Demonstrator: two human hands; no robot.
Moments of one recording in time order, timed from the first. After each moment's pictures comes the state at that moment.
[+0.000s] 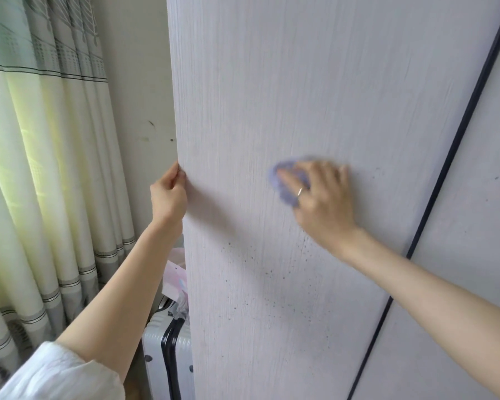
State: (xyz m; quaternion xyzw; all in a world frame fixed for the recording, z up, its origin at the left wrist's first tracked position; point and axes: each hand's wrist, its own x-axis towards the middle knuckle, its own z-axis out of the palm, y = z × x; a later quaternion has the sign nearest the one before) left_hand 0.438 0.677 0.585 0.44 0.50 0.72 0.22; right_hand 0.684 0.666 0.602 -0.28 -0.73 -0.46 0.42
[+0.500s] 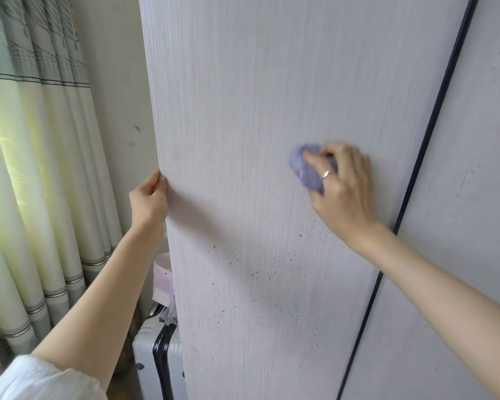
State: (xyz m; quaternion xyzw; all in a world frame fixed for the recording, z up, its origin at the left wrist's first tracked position) left_hand 0.441 0.677 0.584 0.43 0.46 0.74 0.23; right_hand 0.730 0.664 0.620 -0.34 -0.70 -0.40 0.48
